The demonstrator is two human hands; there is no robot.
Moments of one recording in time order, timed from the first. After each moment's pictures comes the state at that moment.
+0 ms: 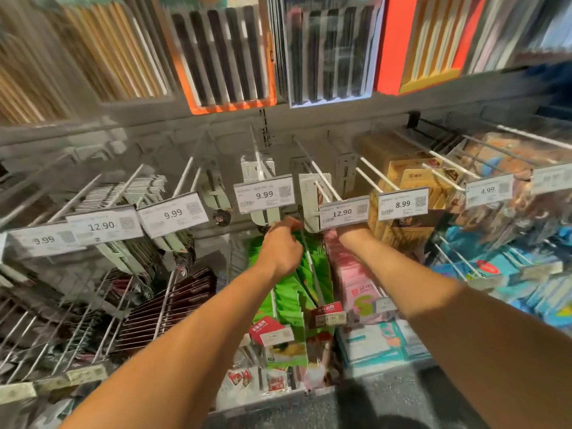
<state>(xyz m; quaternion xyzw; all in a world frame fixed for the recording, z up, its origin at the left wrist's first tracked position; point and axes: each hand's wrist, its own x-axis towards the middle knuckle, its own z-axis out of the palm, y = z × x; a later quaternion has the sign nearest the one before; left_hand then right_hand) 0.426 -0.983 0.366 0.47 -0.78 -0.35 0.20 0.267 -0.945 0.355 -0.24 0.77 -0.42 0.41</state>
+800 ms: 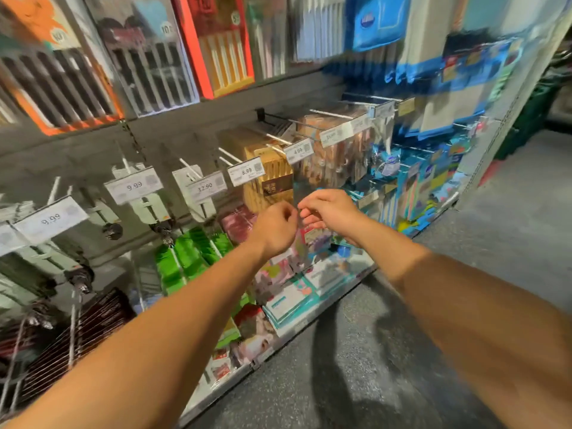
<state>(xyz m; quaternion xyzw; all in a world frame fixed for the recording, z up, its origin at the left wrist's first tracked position) 0.346 -0.780 0.416 0.26 -0.90 -0.33 0.13 0.243 -0.676 0.427 -0.27 0.72 -0.57 0.29</state>
